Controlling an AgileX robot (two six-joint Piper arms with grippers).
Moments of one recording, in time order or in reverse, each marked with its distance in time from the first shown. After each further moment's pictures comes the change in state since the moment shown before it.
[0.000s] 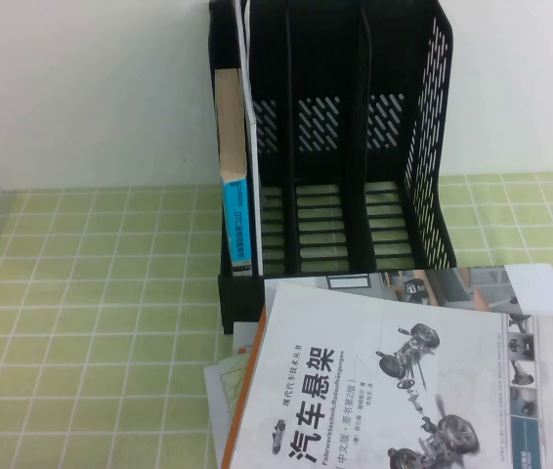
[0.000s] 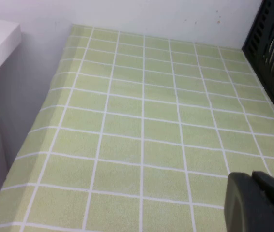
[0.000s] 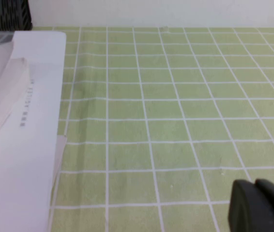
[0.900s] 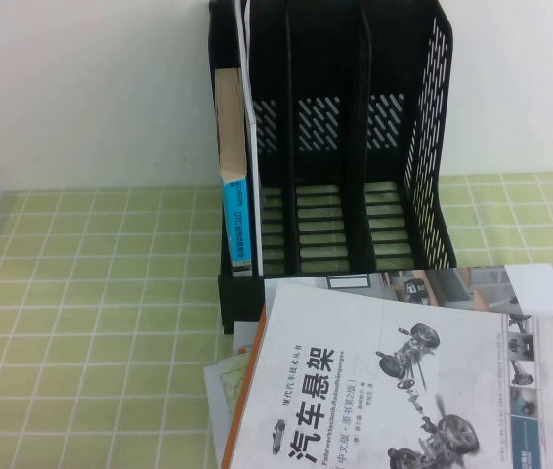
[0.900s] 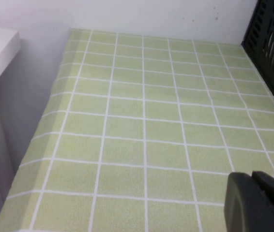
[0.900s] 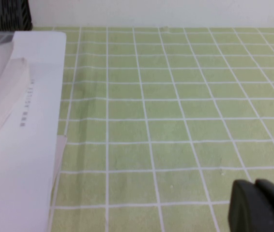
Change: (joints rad) right arm 0.000 0.000 0.000 0.001 0.000 0.000; left arm 0.000 0.000 0.000 -0.004 0.000 0.053
